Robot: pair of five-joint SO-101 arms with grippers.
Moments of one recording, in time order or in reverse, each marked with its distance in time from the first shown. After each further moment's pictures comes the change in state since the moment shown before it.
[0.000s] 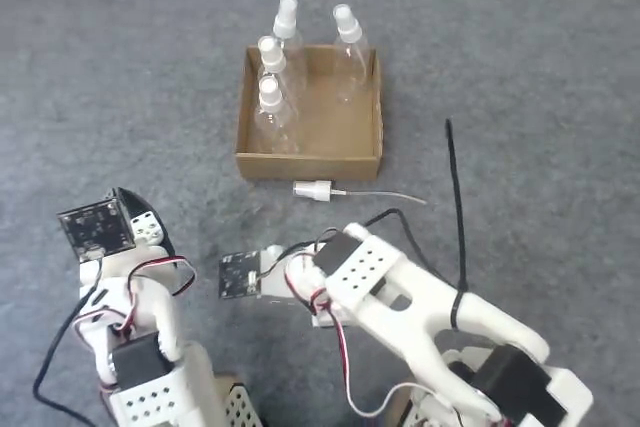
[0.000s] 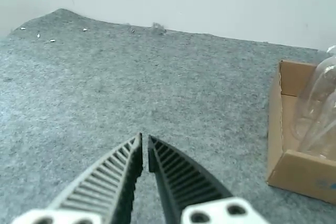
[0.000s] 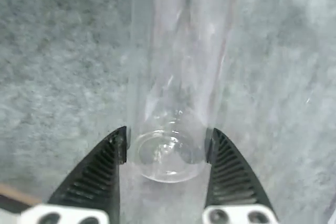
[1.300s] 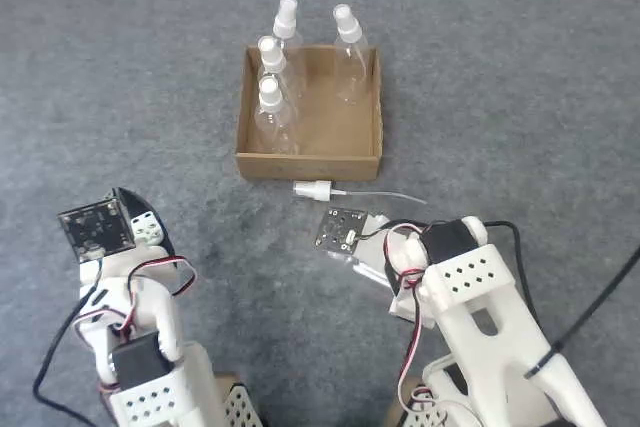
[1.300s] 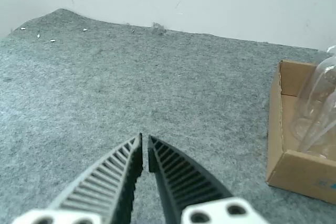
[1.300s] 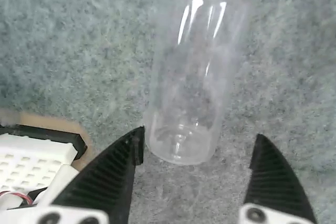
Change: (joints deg) left arm 0.0 0.0 0.0 0.0 0.0; right arm 25.2 -24.5 8.8 19.0 2.8
